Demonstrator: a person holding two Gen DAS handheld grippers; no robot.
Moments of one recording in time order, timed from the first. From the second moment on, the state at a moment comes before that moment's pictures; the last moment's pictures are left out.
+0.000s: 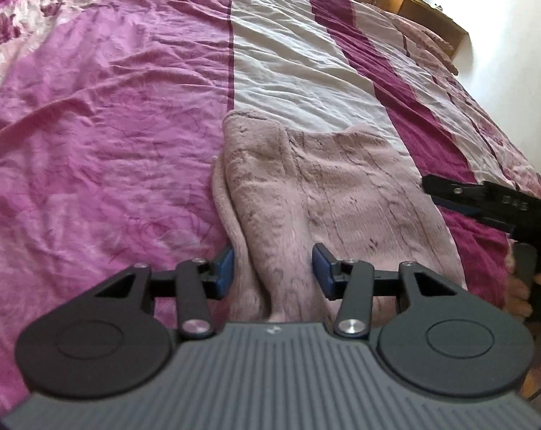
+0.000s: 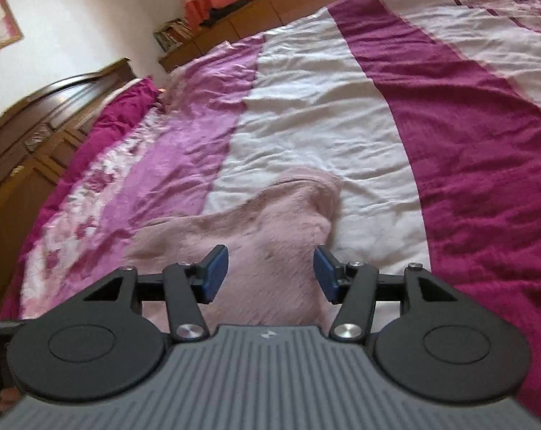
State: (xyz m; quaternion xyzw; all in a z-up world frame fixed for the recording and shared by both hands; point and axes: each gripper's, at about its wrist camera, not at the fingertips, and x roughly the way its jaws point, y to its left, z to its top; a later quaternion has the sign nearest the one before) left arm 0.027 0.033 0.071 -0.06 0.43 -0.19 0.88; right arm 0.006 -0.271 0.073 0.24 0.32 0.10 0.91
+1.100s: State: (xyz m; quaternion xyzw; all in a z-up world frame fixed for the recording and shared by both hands) left arm -0.041 0.046 0.089 -0.04 0.41 -0.10 0.91; right arm -0.092 -0.239 0.099 0.19 0.32 0.09 0.92
